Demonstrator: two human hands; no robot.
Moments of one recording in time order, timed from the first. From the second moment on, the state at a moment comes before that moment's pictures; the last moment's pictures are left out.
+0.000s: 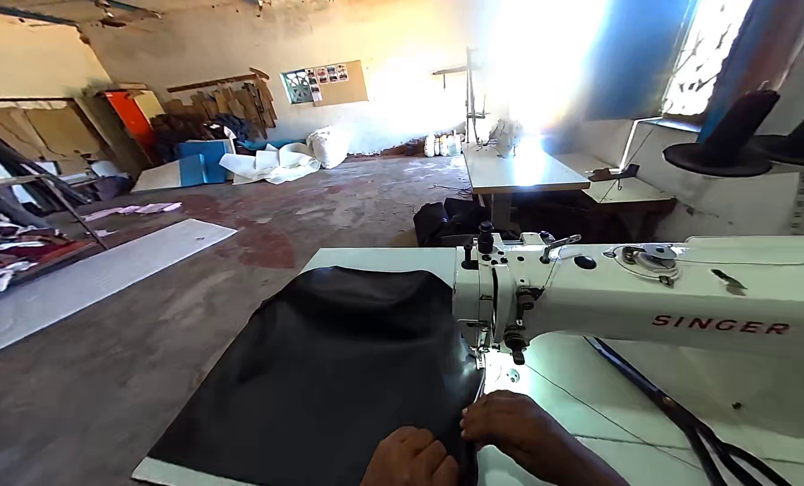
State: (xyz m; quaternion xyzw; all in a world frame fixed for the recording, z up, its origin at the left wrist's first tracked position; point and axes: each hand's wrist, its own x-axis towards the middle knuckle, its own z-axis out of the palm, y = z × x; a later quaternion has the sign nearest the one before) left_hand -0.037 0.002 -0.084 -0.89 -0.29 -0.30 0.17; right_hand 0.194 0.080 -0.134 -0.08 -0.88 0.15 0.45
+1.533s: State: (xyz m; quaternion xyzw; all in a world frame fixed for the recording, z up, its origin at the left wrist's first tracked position) left_hand 0.010 0.011 -0.109 -0.84 -0.49 -0.14 -0.19; right_hand 0.195 0.011 -0.129 -0.28 -0.92 0.02 0.26
